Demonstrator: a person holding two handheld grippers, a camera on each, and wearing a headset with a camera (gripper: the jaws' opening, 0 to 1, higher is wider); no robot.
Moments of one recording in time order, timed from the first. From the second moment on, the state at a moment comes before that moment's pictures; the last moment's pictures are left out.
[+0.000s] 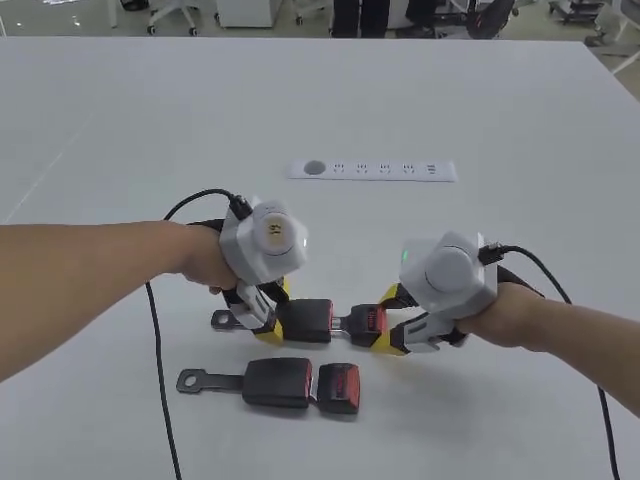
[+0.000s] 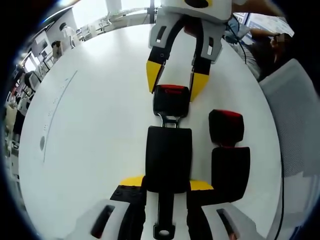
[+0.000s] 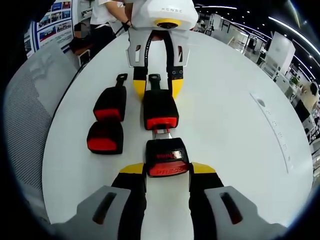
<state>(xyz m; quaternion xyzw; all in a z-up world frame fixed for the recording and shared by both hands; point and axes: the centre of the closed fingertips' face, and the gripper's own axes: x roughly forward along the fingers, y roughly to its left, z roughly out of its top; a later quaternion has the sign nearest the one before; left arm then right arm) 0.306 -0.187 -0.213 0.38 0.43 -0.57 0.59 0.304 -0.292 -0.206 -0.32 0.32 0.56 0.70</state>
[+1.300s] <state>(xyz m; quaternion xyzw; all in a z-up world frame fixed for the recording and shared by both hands) 0.305 -0.188 -0.212 0.38 0.41 -0.58 0.59 0.304 -0.280 -0.207 -0.30 0.31 0.55 0.72</state>
